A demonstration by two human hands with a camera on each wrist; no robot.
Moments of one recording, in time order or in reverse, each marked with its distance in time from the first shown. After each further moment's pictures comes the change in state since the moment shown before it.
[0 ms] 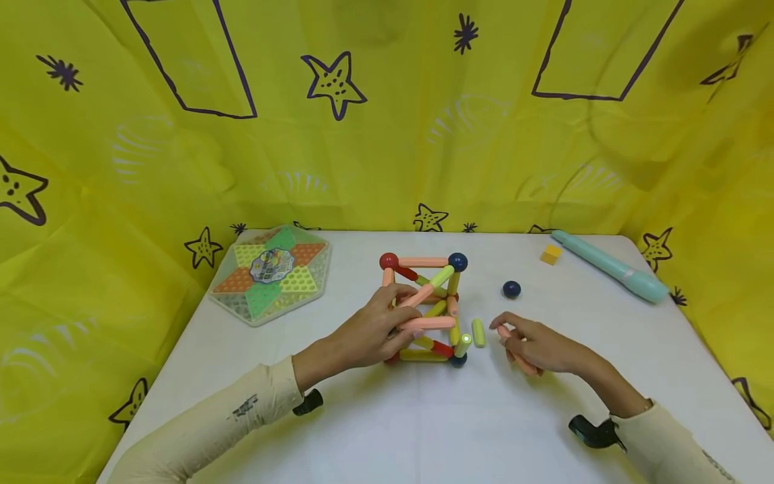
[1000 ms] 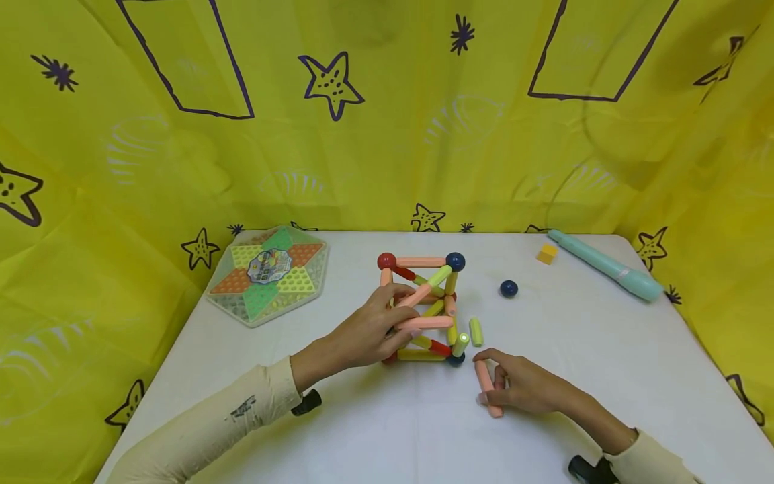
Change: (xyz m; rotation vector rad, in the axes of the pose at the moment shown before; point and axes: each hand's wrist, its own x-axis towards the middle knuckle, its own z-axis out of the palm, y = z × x) left_hand 0.000 0.000 0.001 -0.016 -0.020 -0.028; right_hand -0.013 0.011 0.054 -0.122 -0.017 -0.049
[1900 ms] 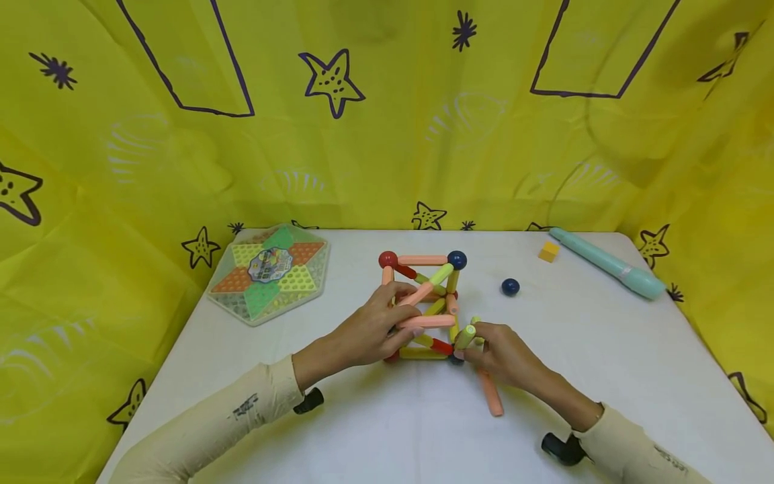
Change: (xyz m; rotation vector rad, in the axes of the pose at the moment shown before) left_hand 0.001 -0.001 0.000 -0.015 0.013 0.017; right_hand 0.036 -0.028 0.004 -0.075 0.395 -0.164
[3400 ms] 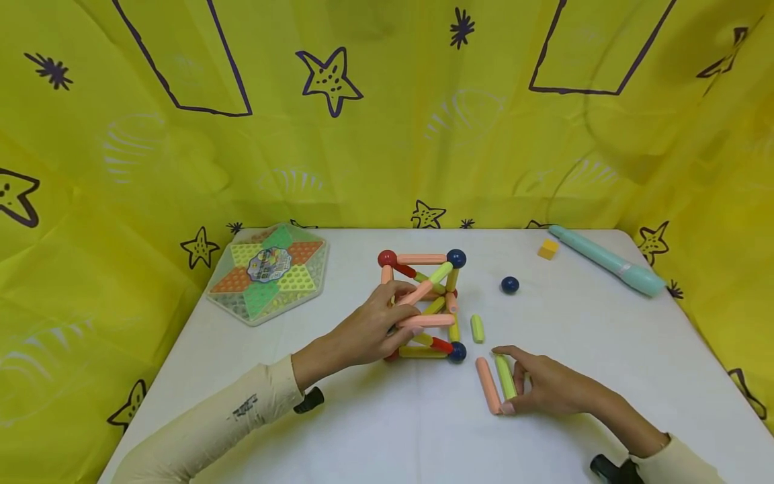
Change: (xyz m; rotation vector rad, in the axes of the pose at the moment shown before) left_hand 0.000 0.000 0.000 0.005 -0.023 -0.023; right_hand -0.053 0.034 -0.037 -0.009 -0.380 0.142
